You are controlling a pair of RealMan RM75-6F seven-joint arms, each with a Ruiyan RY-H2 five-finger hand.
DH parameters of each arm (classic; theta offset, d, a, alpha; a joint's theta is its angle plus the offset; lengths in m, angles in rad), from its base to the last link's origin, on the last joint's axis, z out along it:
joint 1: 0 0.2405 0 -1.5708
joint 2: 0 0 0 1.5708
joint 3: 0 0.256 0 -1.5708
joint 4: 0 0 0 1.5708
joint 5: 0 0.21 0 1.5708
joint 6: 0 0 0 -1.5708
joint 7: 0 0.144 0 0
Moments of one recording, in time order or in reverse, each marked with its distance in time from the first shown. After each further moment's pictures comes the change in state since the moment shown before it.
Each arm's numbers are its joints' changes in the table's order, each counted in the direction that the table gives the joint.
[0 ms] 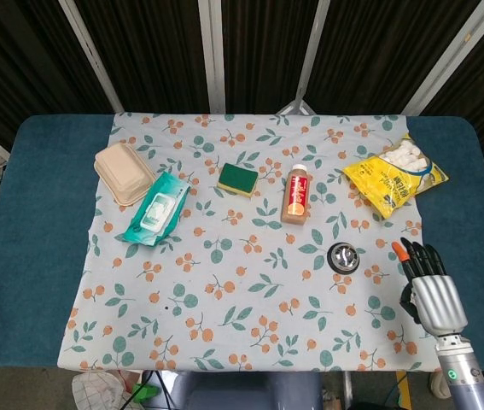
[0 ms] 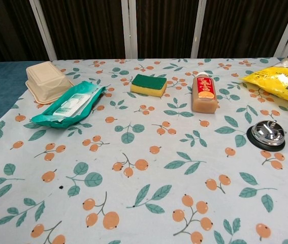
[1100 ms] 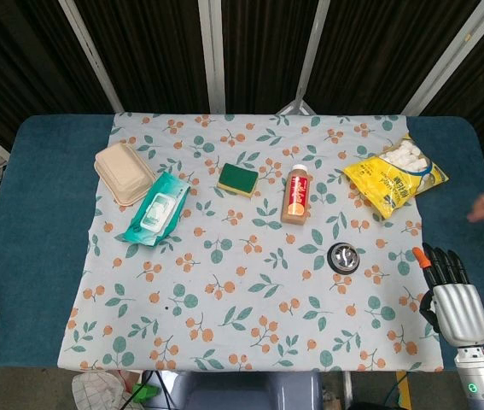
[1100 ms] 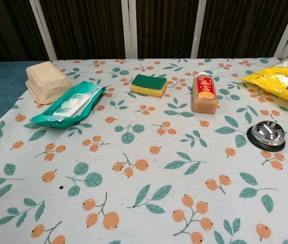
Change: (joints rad) left arm -0.020 -0.001 -0.007 0.011 -0.021 0.035 0.005; right arm -0.070 0.056 -0.034 0.012 -0.031 -0.105 0.037
